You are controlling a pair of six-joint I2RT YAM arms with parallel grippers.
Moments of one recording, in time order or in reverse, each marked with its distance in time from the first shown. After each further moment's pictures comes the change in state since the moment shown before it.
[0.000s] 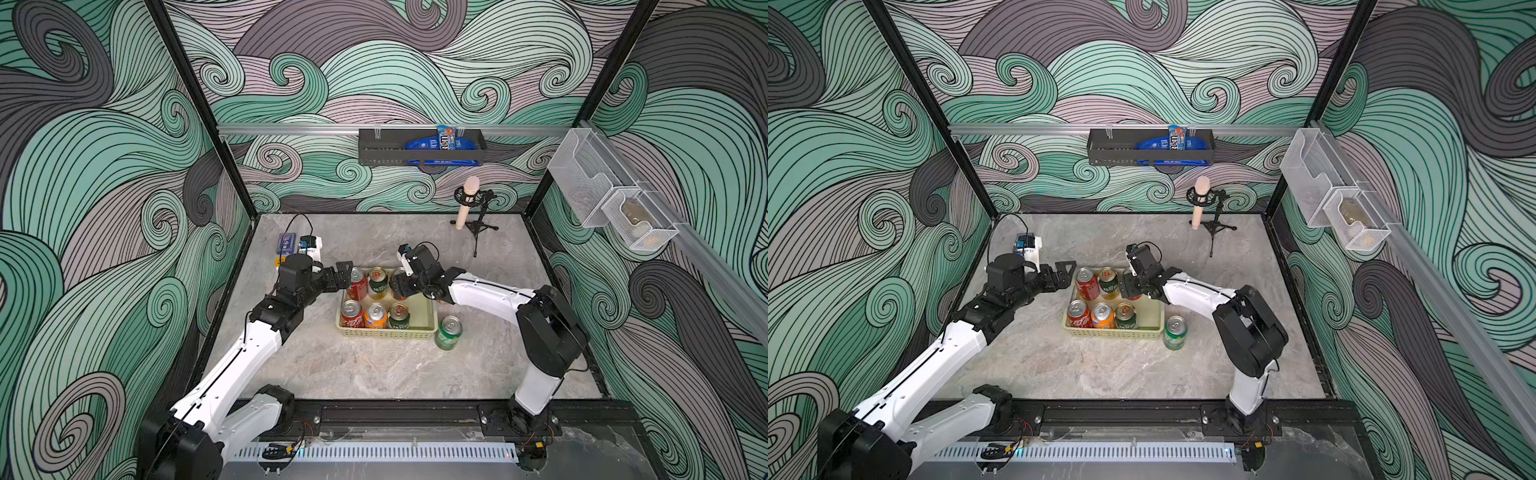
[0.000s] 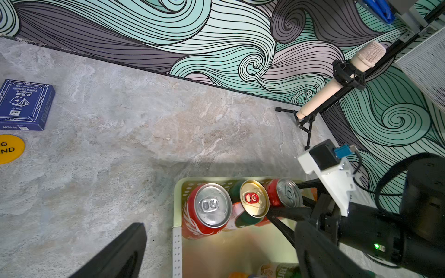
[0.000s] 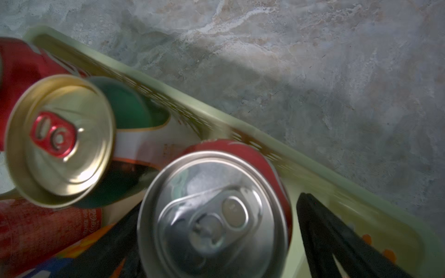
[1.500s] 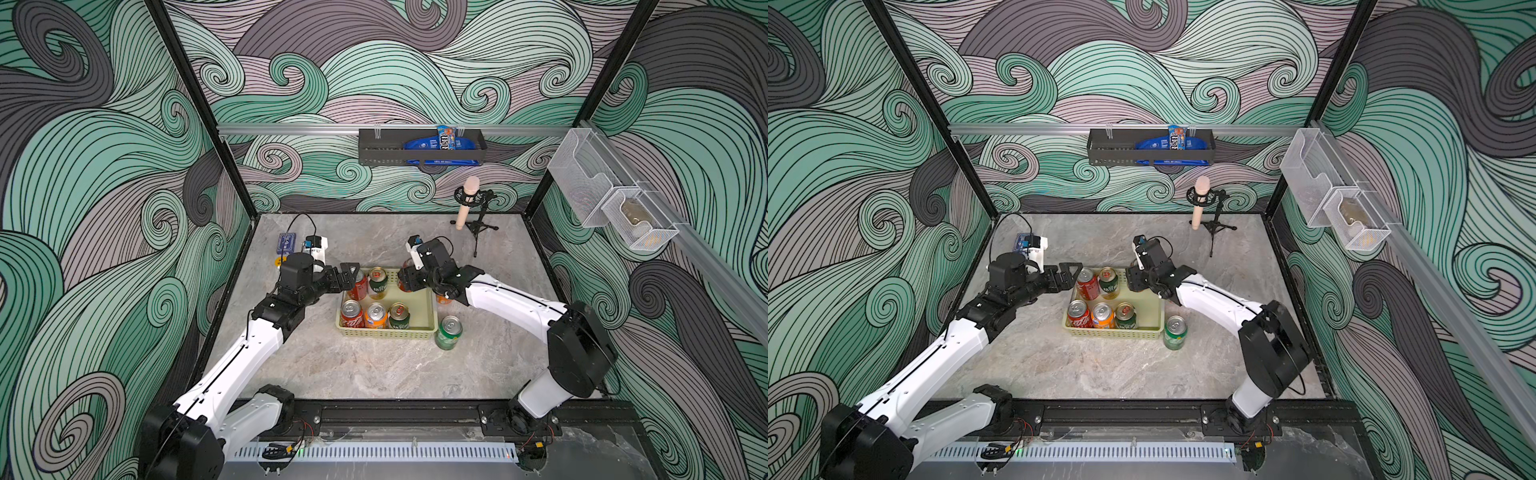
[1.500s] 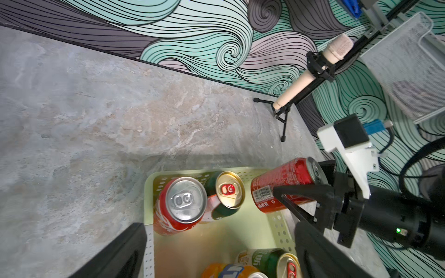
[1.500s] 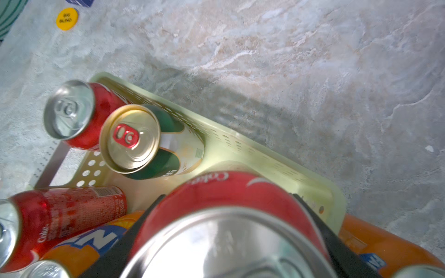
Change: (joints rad) left arm 0.000 0.025 0.000 0.043 0.167 -0.058; right arm -0.022 -0.193 -0.035 -0.040 0.022 0.000
